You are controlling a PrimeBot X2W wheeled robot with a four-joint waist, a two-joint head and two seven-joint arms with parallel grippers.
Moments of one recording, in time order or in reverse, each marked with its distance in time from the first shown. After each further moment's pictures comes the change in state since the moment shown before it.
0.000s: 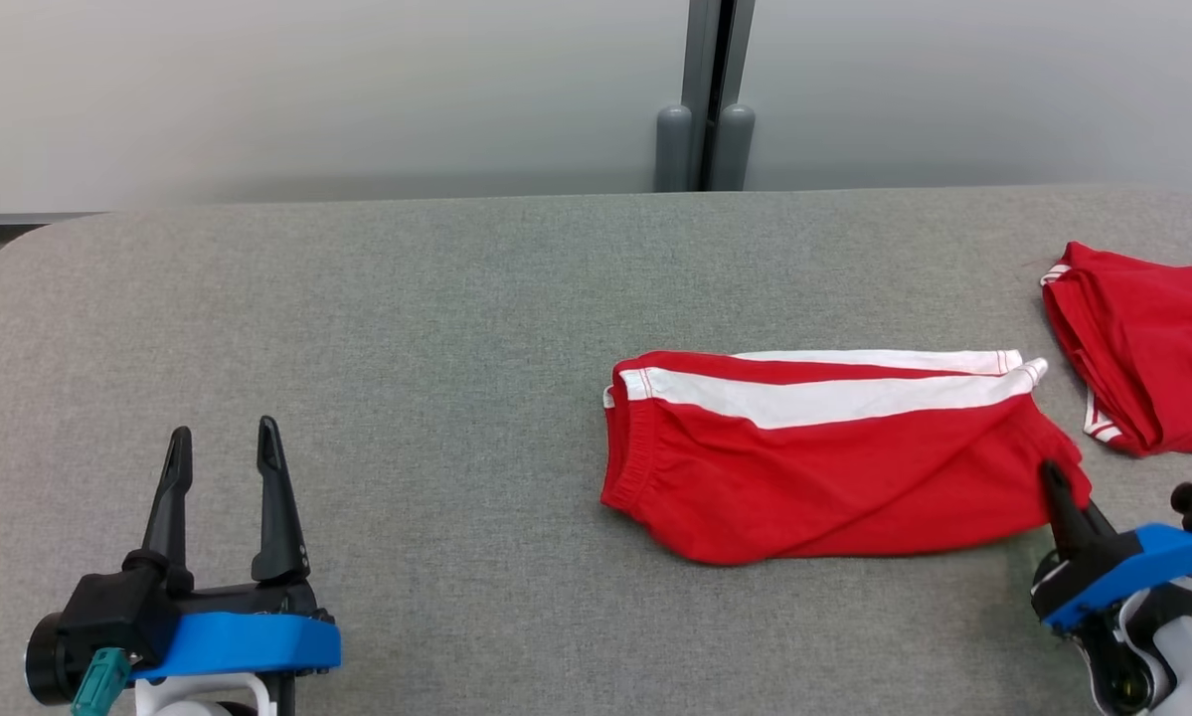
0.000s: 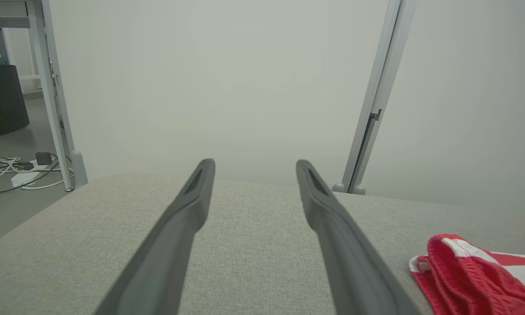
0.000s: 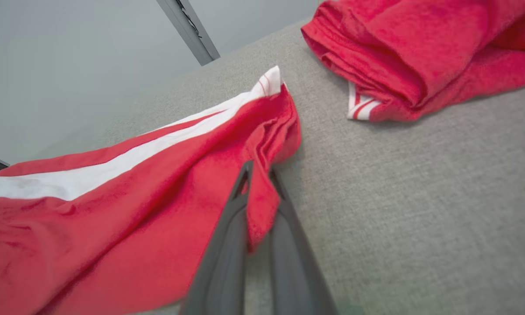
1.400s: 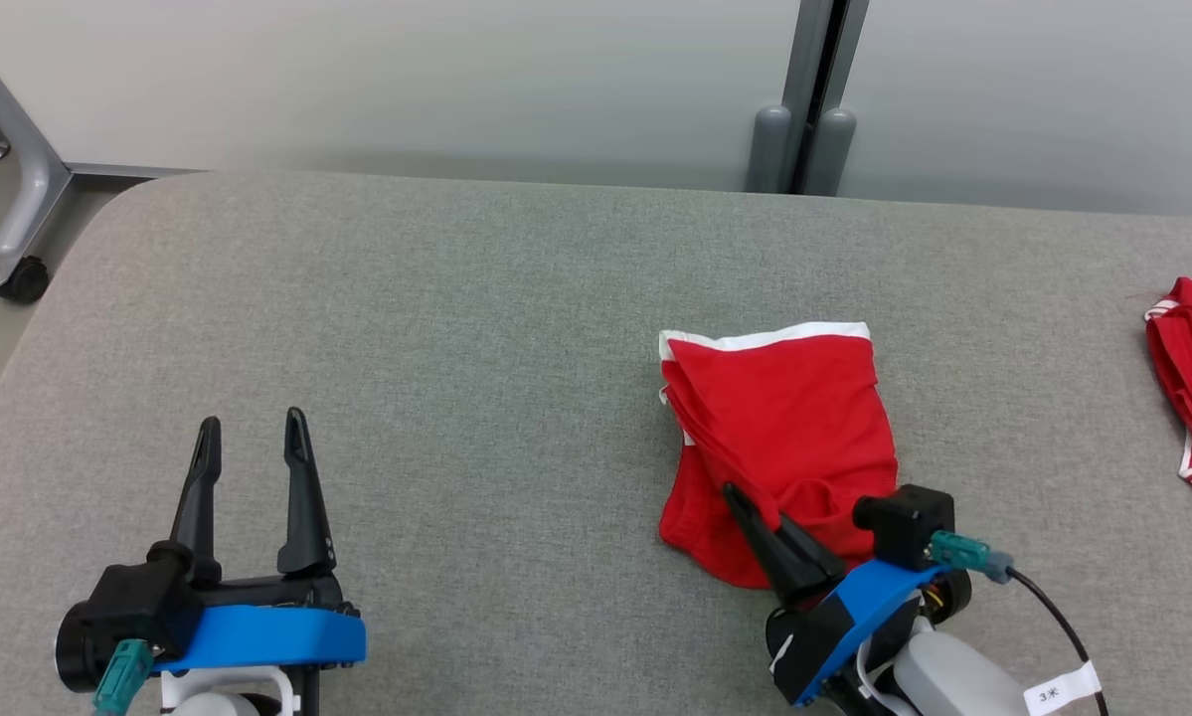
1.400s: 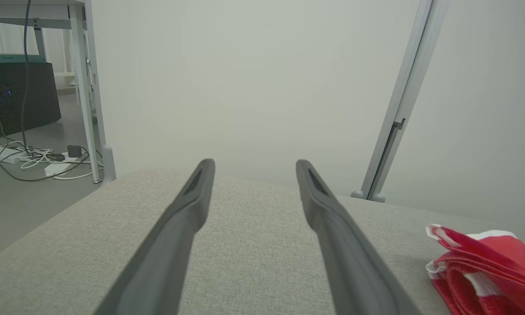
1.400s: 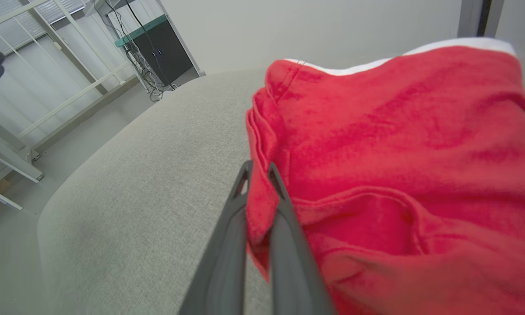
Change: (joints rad) left arm -0.010 0.000 -0.050 -0.006 -0.038 0.016 0.000; right arm 0.009 0.192 0.281 -0.286 -0.264 0.000 0.000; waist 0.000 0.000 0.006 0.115
